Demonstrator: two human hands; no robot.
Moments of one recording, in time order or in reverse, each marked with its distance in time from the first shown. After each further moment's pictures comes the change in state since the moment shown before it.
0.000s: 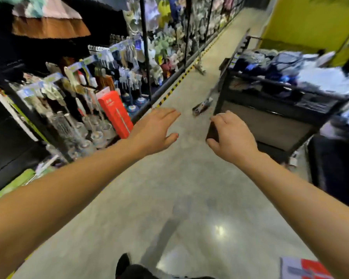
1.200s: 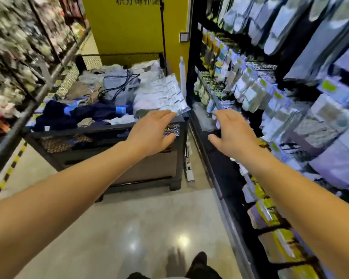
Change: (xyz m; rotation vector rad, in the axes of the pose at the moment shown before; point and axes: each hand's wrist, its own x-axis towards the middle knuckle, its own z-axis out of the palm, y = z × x) left_hand 0.699 0.545 0.240 -0.174 -0.094 0.568; right_hand 0.005 0.825 0.001 0.001 0.042 0.714
